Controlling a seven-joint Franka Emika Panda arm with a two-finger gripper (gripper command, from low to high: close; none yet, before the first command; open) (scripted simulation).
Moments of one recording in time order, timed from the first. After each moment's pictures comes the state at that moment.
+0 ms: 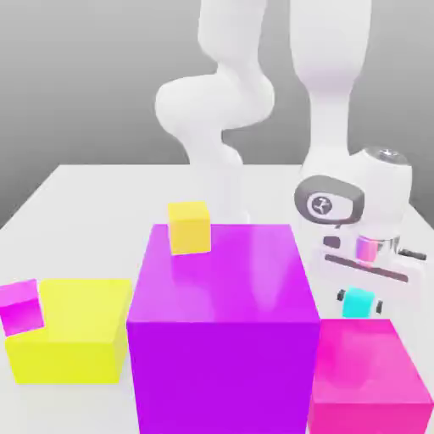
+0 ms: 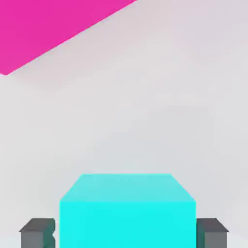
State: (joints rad) arm 0.52 0.31 0.16 -2.77 -0.61 3.06 2.59
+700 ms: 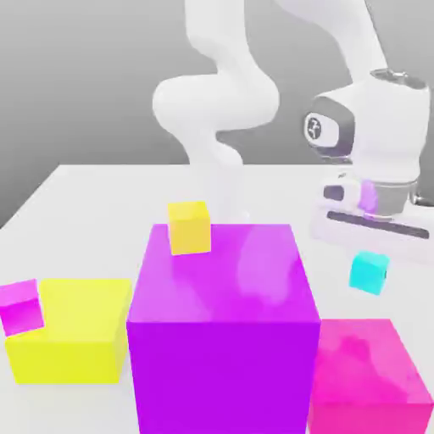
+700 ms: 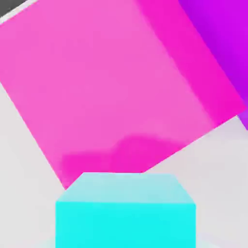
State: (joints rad) arm 0.22 -0.19 0.32 -2.69 0.12 2.59 1.79
